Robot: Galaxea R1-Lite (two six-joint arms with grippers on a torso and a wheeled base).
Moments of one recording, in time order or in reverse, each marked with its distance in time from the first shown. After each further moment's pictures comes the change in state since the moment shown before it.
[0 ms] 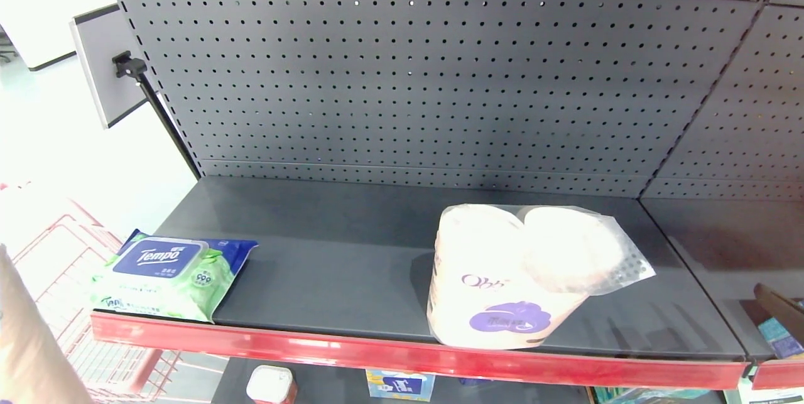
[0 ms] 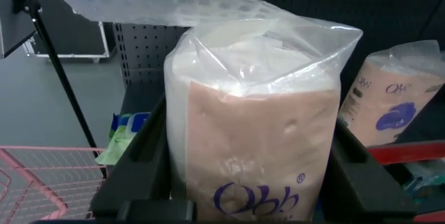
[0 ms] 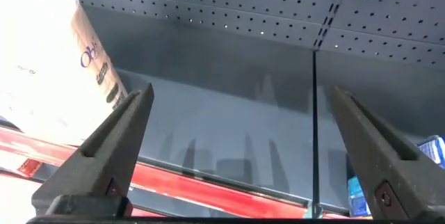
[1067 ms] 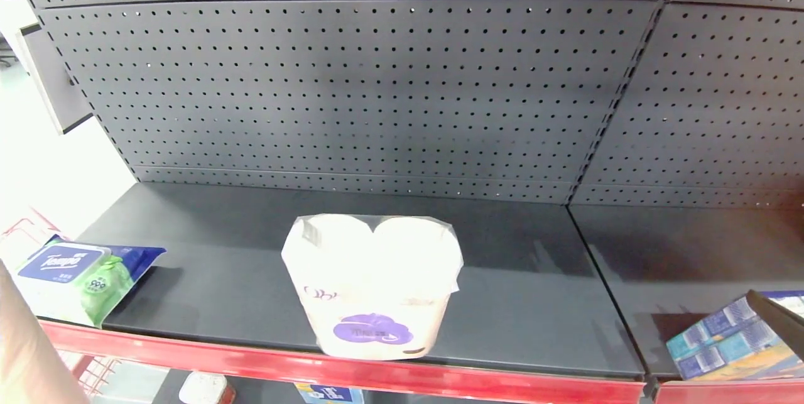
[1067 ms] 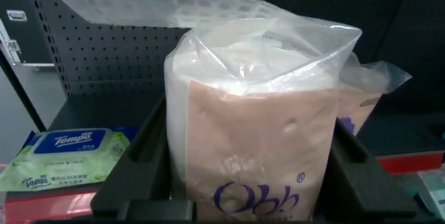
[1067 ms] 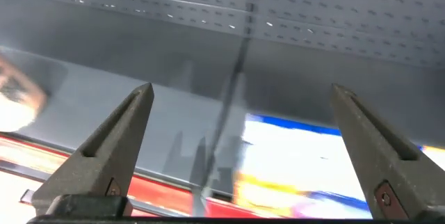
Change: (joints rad) left arm -0.012 -0.019 -0.002 0.001 -0.005 -0.001; right arm 0.007 0.014 0.014 0.001 0.004 0.003
